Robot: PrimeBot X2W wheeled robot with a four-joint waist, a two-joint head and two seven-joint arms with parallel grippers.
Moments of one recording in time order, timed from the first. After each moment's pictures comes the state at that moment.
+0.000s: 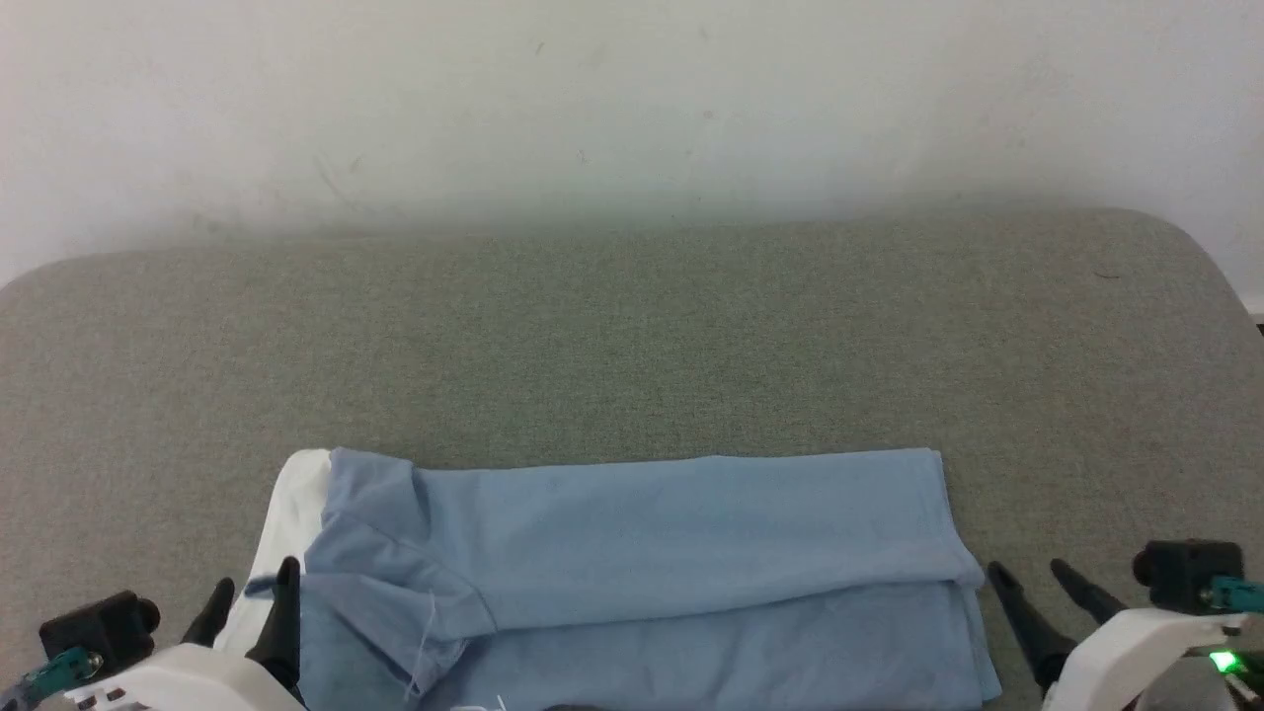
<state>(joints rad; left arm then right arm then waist) 0.13 0.55 -0.26 -0.02 -0.94 0.28 -0.02 0.10 -0.21 0.01 0.09 0.42 0.13 0.29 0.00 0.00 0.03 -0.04</state>
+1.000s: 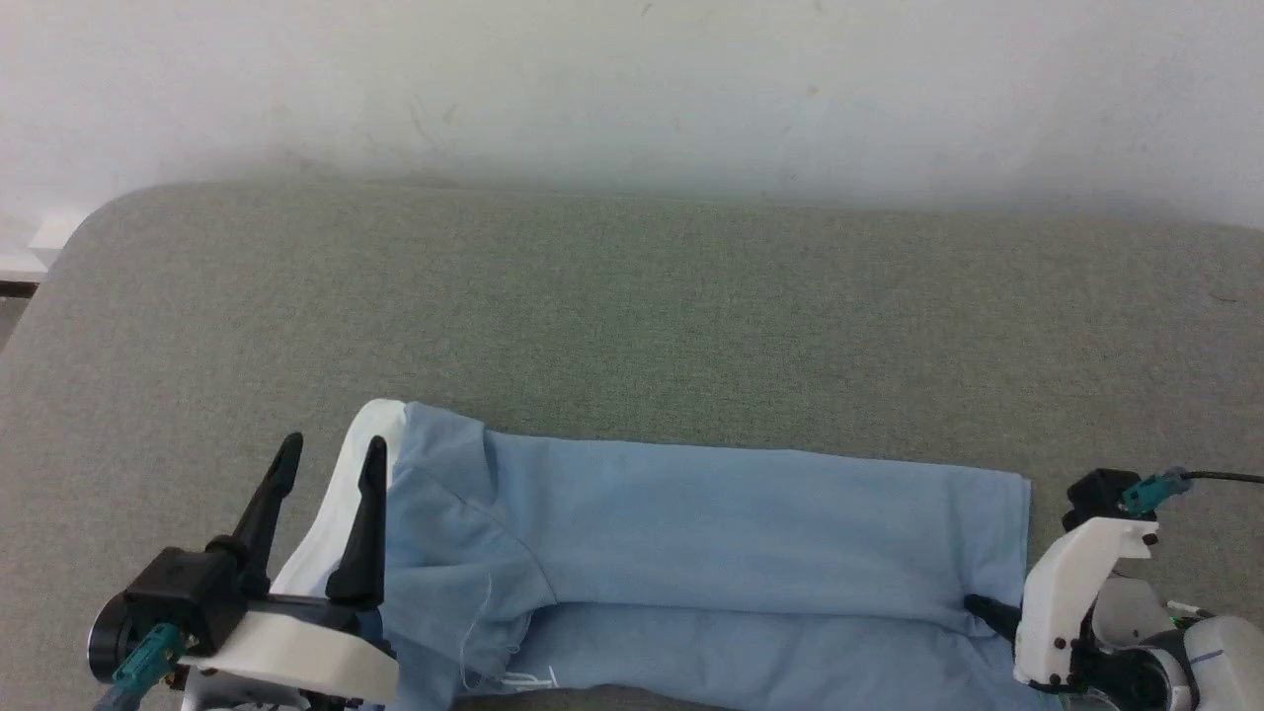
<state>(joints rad) 0.02 0.52 -0.36 -0.16 -0.58 0.25 -0.25 -0.15 -0.22 0.01 0.39 0.55 0.13 0.78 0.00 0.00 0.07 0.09</state>
